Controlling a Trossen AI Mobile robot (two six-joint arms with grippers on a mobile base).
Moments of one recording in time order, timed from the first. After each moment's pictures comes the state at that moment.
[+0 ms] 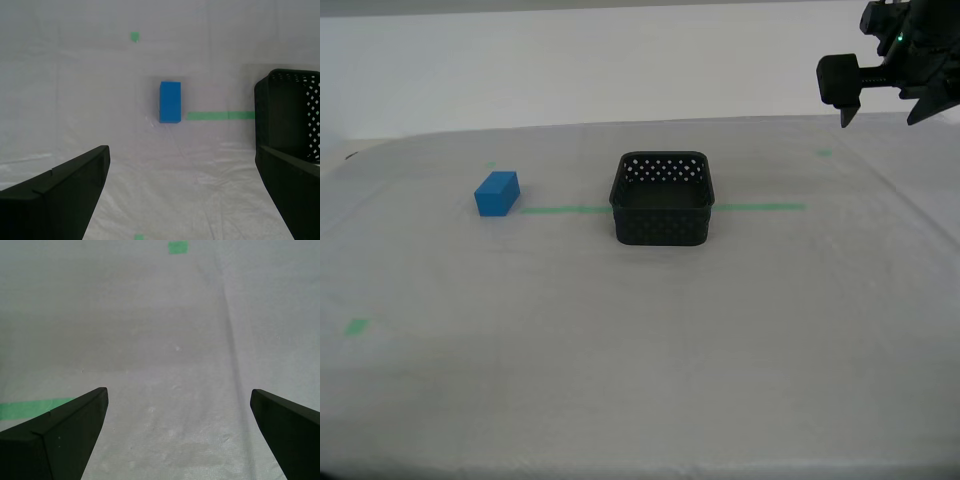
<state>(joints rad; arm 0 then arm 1) 0.15 1.72 1.09 -0.34 0.18 0.18 -0.05 1.50 1.64 -1.19 0.07 -0.07</state>
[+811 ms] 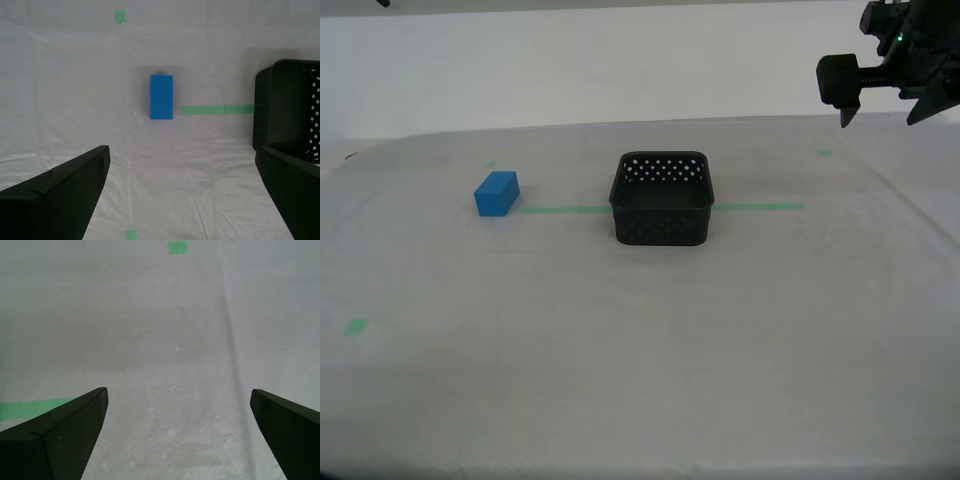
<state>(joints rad) 0.15 1.72 1.09 -0.34 0.18 0.18 -0.10 1.78 1.92 -1.32 0.07 -0.10</state>
